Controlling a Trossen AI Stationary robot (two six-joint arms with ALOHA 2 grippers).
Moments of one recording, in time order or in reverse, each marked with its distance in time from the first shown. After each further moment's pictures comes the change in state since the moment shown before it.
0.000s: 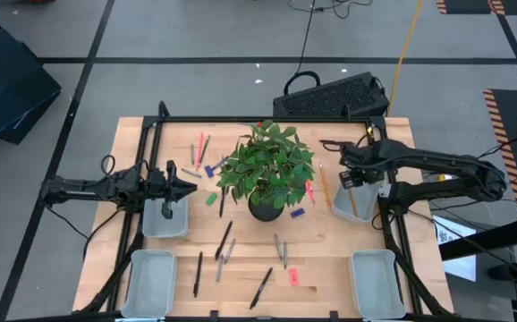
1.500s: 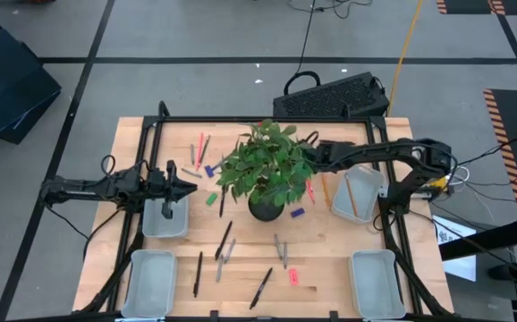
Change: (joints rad) left arm 0.000 0.000 0.000 0.000 0.000 0.000; right arm 0.119 0.553 0.150 0.917 0.147 -0.339
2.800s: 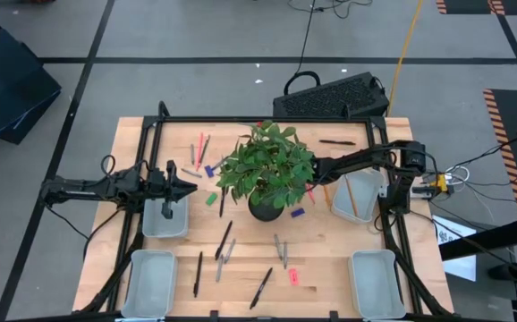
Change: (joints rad) left arm 0.000 0.000 0.000 0.000 0.000 0.000; right arm 0.093 0.228 -0.062 0.287 0.078 -0.026
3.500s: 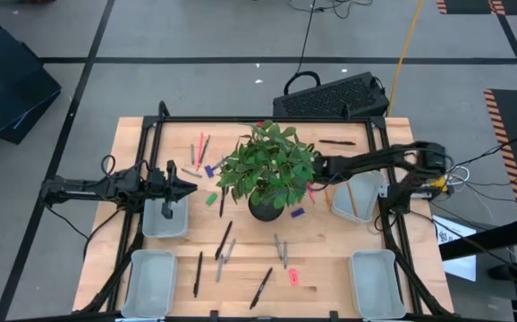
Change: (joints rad) left arm 0.000 0.000 0.000 0.000 0.000 0.000; right arm 0.003 -0.223 -0.006 -0.110 -0.002 -0.011
